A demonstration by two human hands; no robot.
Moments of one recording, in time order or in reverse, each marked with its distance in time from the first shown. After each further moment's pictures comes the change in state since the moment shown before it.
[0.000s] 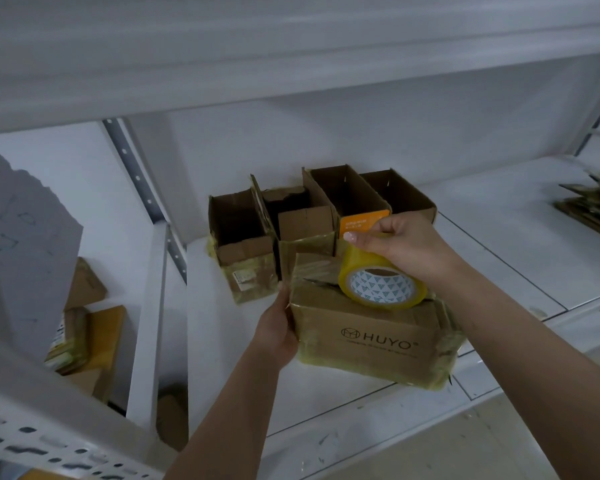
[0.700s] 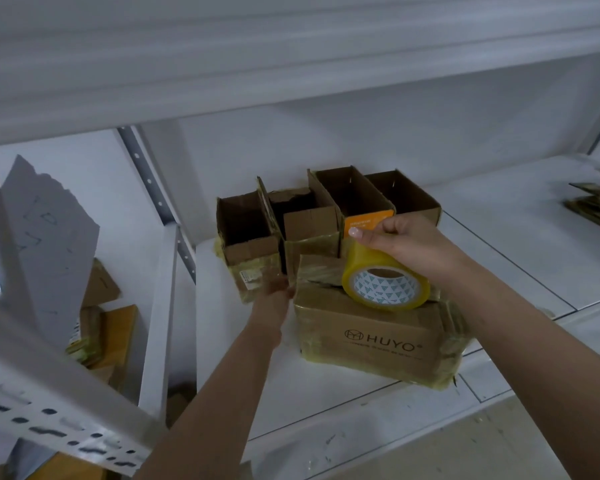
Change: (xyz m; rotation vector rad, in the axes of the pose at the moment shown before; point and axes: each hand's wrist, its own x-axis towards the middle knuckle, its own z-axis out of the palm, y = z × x) left_hand 0.001 0.025 -0.001 0.465 0.173 0.259; right_hand -0.005 -0.004 -0.005 0.016 -0.080 -0.002
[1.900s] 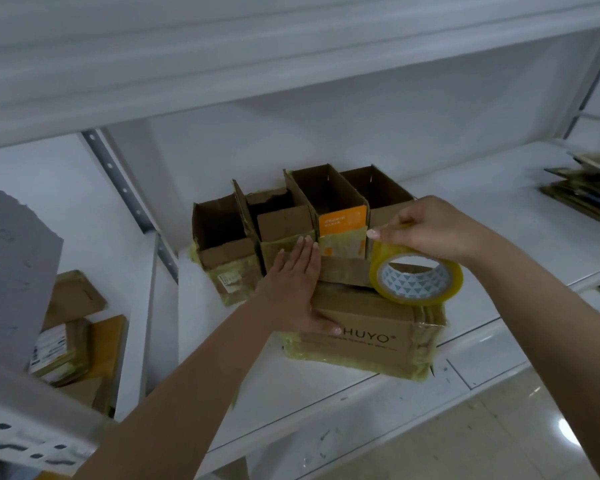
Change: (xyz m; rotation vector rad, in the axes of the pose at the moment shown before) left_hand -0.020 0.041 0.037 1.640 -0.421 0.748; right_hand -0.005 0.025 -0.064 -0.294 0.014 -0.083
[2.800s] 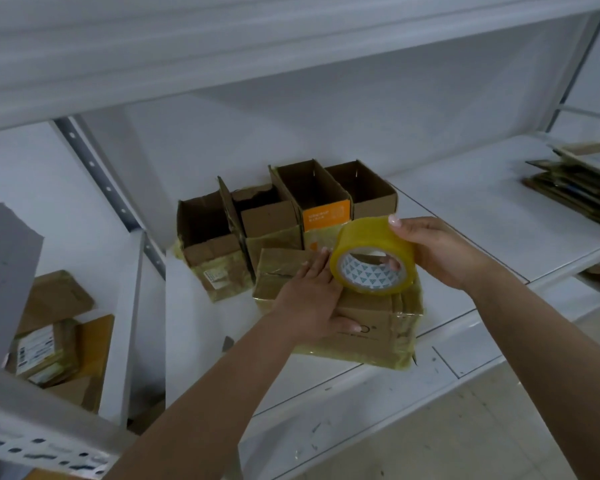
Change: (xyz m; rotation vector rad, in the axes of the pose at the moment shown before) left_hand 0.013 0.057 0.009 -0.007 -0.024 0.086; right_hand -0.025 0.052 0.011 0.724 -0.126 -0.056
